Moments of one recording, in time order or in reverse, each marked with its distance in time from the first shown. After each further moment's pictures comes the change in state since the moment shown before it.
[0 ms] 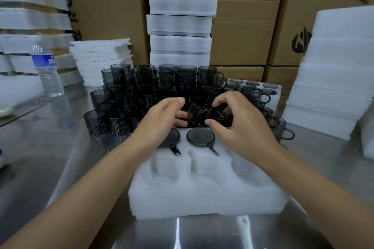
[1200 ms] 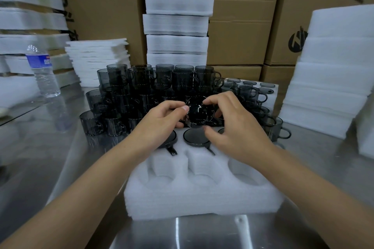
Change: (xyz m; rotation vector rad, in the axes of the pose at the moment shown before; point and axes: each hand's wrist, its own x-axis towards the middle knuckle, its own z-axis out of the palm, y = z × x) left_hand 0.000 -0.007 0.000 0.106 -0.020 0.024; right_hand -0.002 0.000 0.000 -0.055 -0.107 -0.052
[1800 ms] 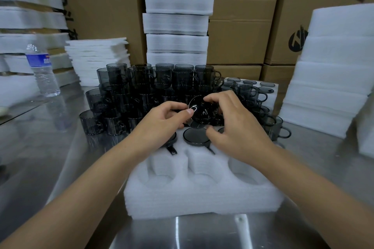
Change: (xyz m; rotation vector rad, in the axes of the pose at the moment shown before) left_hand 0.001 -0.004 -0.002 0.081 -0.046 0.031; right_hand 0.001 0.001 0.001 0.007 -0.012 0.027
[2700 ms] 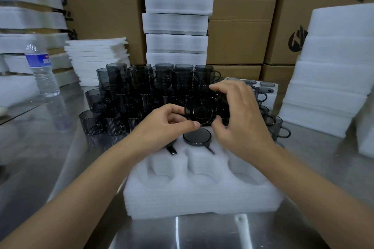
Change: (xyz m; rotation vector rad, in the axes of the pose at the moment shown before) left_hand -0.005 0.006 0.000 -0.027 -0.087 -0.014; right_hand 0.002 -0.002 -0.002 0.008 0.274 -0.112
